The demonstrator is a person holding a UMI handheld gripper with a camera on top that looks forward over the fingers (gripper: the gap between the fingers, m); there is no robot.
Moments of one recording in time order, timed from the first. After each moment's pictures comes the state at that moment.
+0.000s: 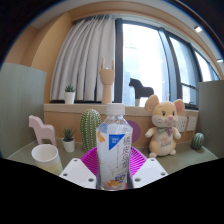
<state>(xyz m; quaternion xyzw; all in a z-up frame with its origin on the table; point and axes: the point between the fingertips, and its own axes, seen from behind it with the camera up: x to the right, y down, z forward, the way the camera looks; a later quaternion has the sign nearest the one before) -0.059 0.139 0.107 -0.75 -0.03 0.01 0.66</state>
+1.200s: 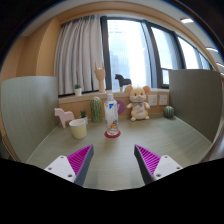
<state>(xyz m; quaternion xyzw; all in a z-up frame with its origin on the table) -0.060 -0.171 0.112 -0.81 0.04 0.02 0.59</state>
